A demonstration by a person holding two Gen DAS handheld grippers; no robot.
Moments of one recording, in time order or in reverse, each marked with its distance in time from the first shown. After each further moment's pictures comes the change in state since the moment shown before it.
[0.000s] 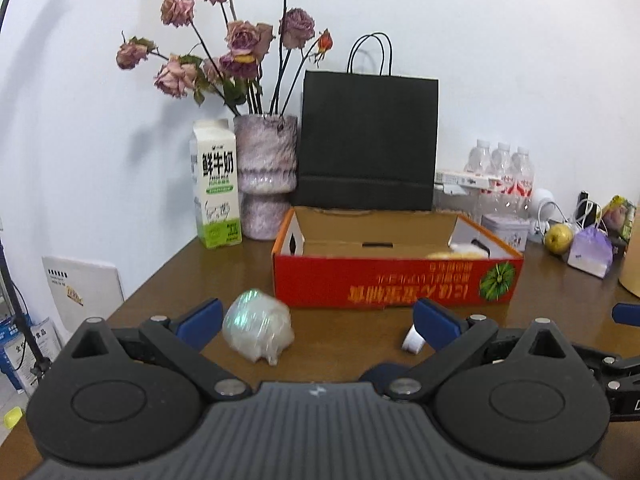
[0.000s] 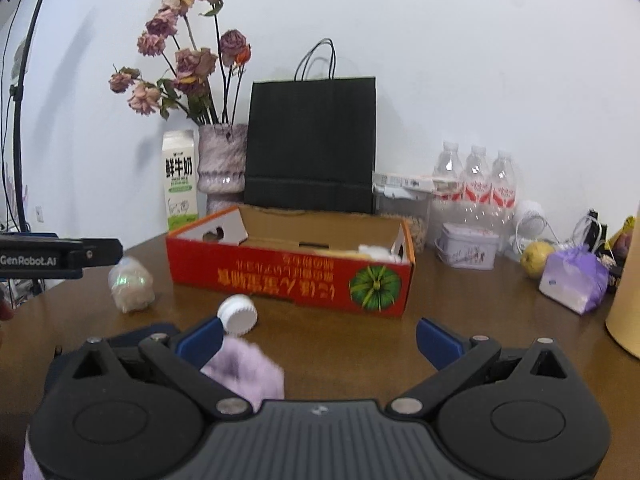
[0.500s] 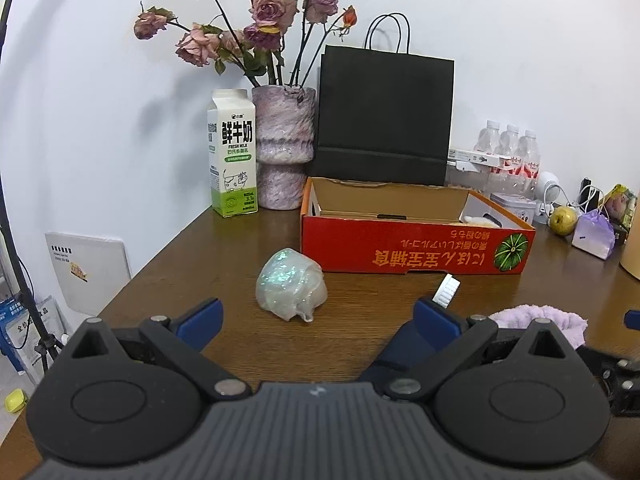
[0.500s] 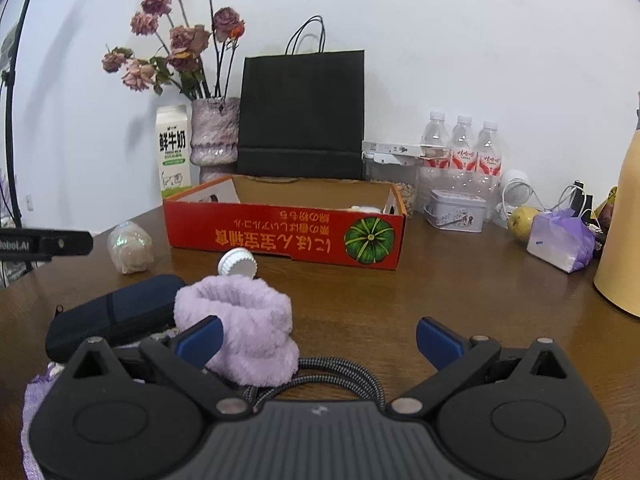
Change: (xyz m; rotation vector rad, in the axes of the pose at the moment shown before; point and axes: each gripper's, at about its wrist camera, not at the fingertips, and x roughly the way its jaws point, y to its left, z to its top) left arm -0.008 0.035 -0.018 -0.022 0.055 -0.011; right arm -0.007 0.013 -0.025 -0.002 0.056 -0.032
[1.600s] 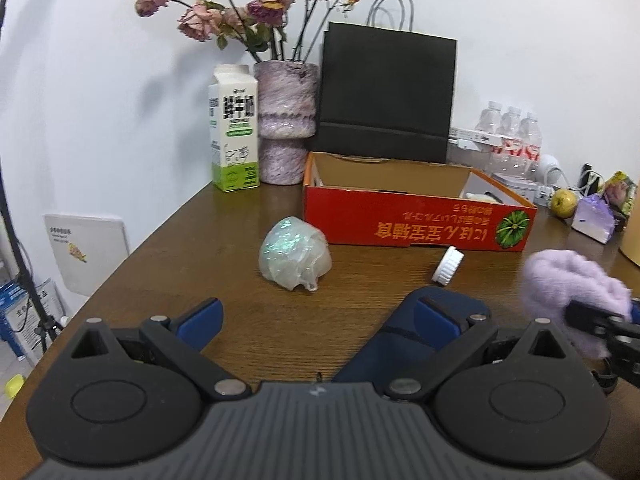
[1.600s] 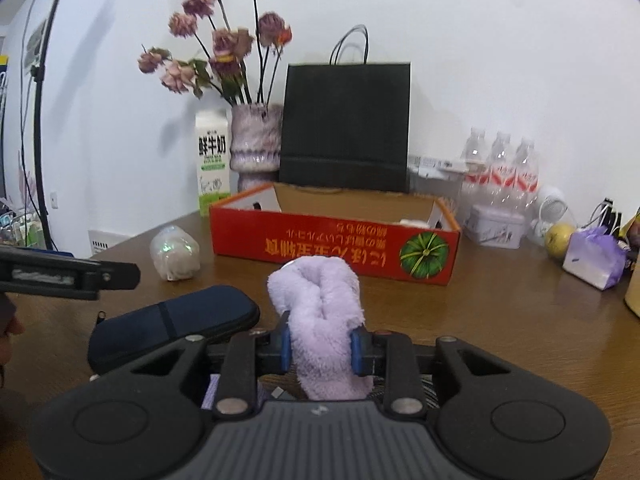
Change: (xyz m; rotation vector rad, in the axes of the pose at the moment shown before) left arm 0.001 0.003 -0.012 -0.011 0.068 0.007; right arm -0.011 0.033 0.002 -0.019 -0.066 0.066
